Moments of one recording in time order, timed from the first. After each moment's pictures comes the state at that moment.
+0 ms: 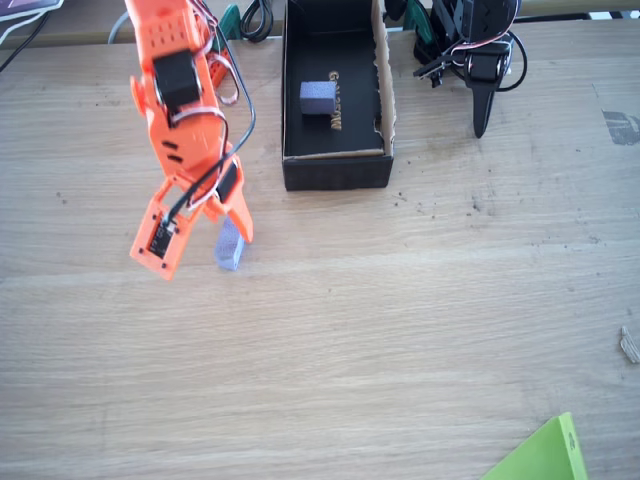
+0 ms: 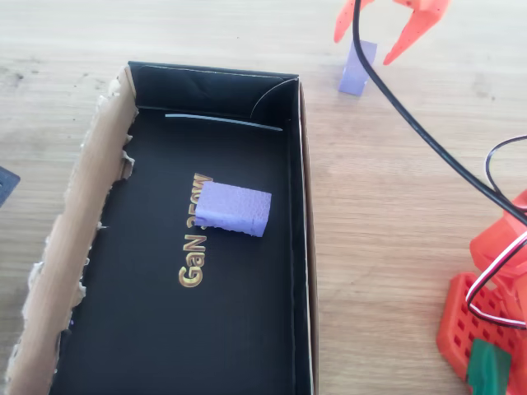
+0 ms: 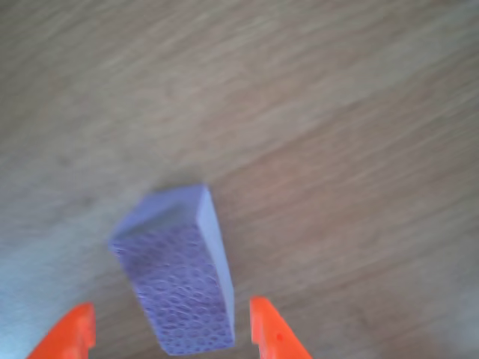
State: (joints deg) arm 70.3 63.8 67.0 87.8 44.4
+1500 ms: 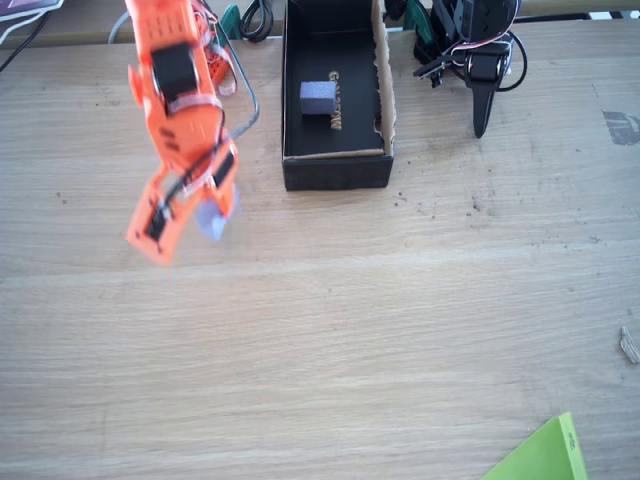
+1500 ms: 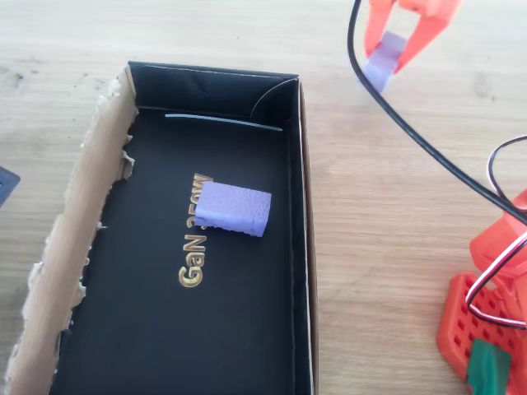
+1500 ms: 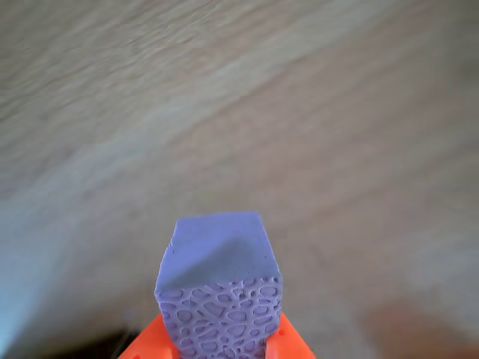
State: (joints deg) arm 69.6 78.7 74.9 94.6 43.9
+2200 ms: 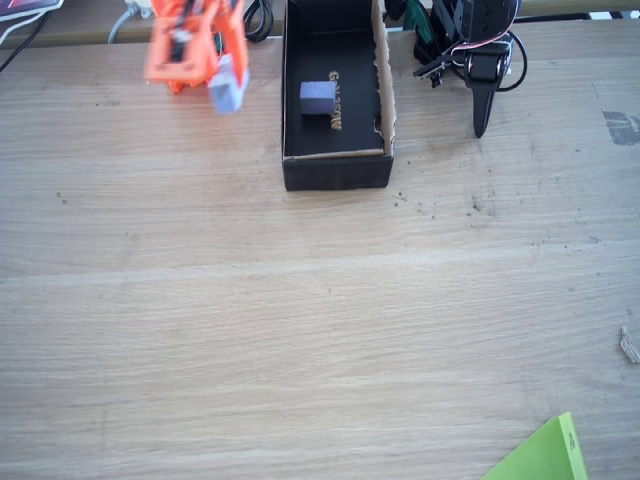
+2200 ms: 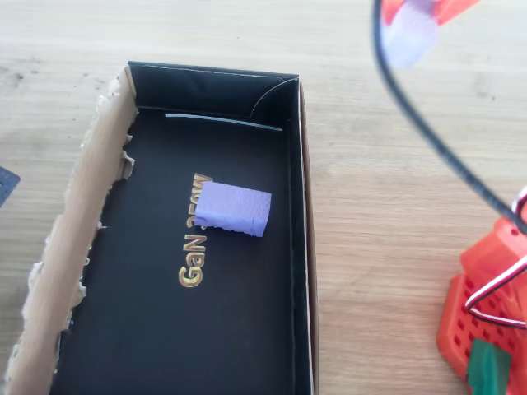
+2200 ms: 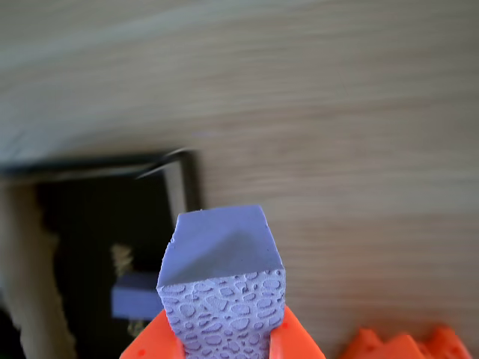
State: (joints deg) arm 45.9 112.9 89.6 100.6 47.3
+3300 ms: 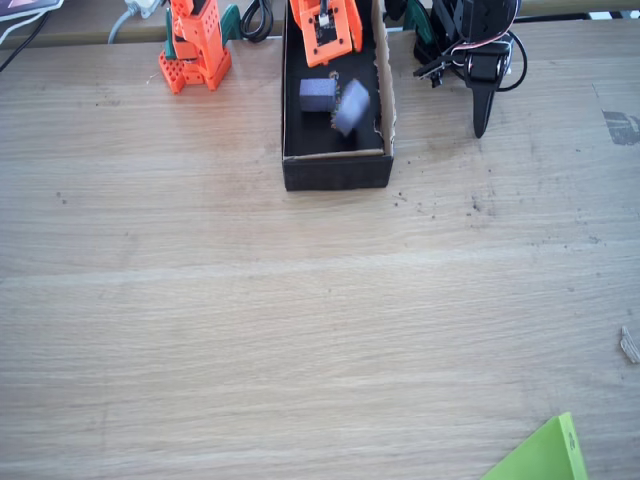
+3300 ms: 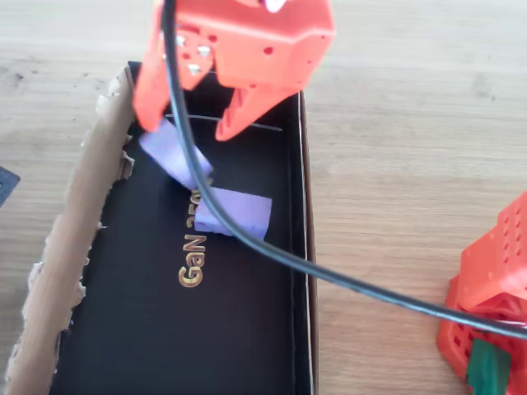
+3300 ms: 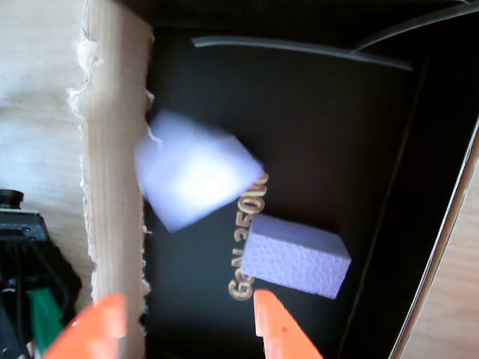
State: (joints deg) arm 16.4 91.8 81.7 86.4 24.5
